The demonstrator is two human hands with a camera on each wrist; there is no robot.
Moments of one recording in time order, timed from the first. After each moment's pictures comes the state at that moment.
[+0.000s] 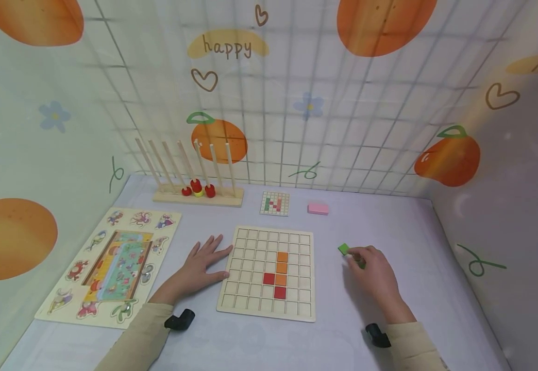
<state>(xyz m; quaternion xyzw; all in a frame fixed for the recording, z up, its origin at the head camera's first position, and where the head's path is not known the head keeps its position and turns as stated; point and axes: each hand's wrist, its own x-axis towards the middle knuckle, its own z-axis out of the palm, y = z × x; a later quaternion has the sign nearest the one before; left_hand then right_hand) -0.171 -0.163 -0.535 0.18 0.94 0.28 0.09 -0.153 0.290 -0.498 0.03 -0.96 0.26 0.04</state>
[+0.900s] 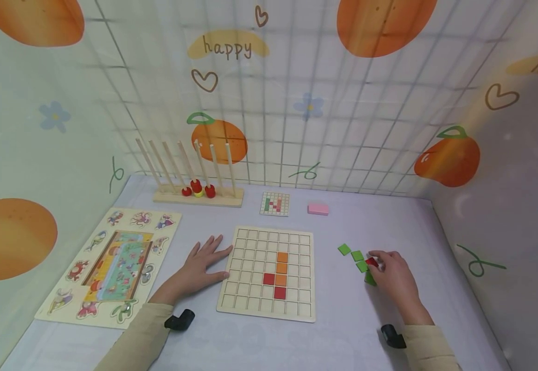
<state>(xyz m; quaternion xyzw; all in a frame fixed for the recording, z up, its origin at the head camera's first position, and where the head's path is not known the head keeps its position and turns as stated) -0.172 -0.163 -0.538 0.19 0.94 0.27 0.09 -0.151 0.330 -0.509 -0.04 -0.97 0.24 -0.01</state>
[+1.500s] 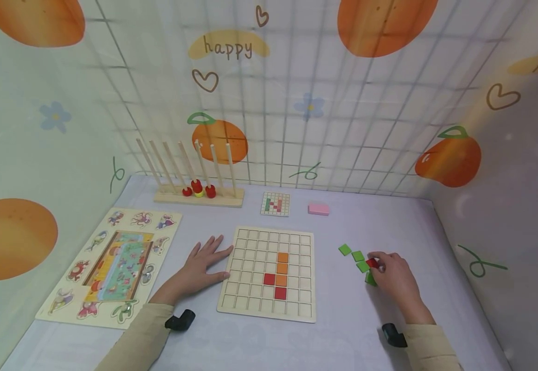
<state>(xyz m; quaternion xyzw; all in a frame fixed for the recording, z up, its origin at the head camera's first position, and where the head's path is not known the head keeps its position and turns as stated) -0.171 -0.163 -0.536 0.19 0.94 0.27 0.09 -0.155 0.333 -0.507 -0.04 -0.97 0.23 -0.04</state>
